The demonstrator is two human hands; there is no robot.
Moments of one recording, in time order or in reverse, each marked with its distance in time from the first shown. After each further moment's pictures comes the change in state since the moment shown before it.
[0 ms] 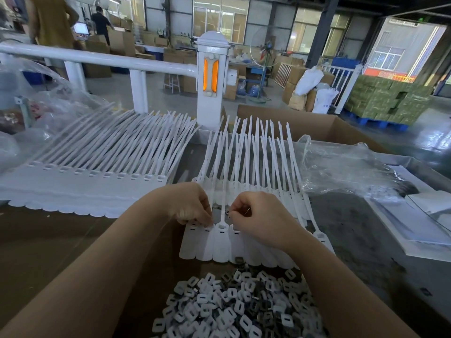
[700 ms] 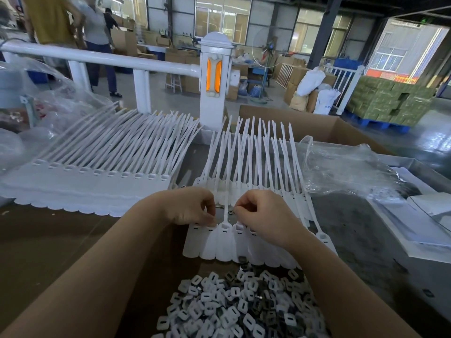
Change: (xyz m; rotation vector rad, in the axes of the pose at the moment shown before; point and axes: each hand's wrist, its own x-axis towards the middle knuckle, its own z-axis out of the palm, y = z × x) left_hand -0.004 -0.011 0.004 0.110 -0.026 0.115; right_hand -0.001 -0.003 0.000 0.057 0.044 0.087
